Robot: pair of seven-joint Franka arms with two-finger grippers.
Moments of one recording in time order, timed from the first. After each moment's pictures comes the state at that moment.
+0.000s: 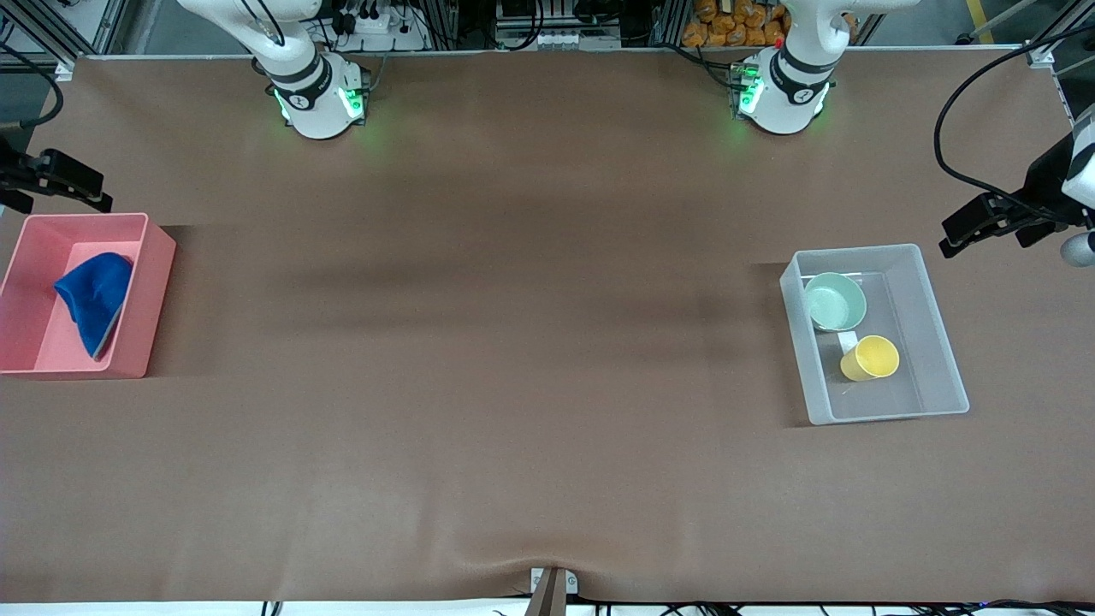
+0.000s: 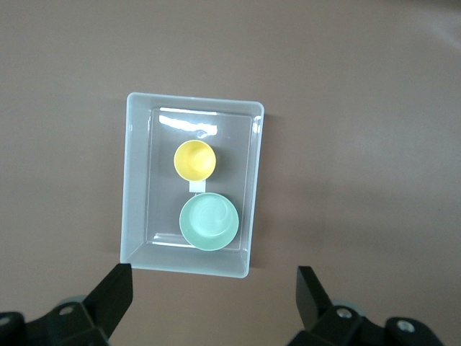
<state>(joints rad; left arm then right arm) -0.08 -0.01 0.04 -1.59 0.01 1.65 -0.18 -0.08 -0.02 0.02 -1.52 -0.02 1.43 -0.08</state>
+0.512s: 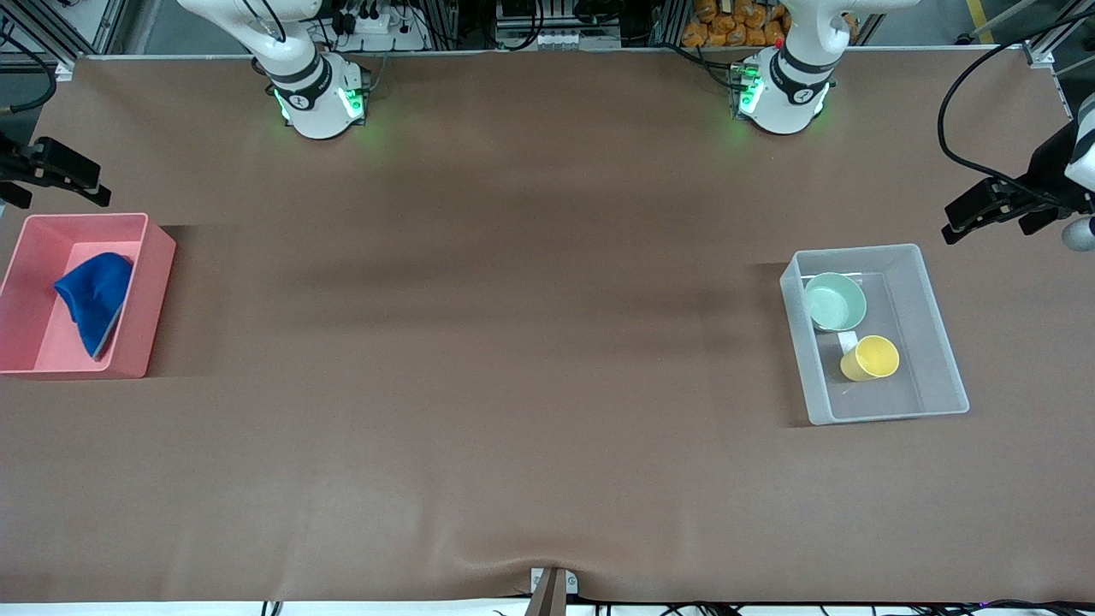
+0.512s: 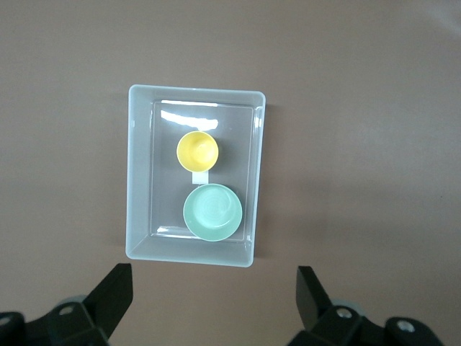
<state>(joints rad) -0.08 -0.03 0.04 -1.60 0.01 1.61 -0.16 -0.07 -0.03 0.01 -1.51 0.01 1.43 -0.08</state>
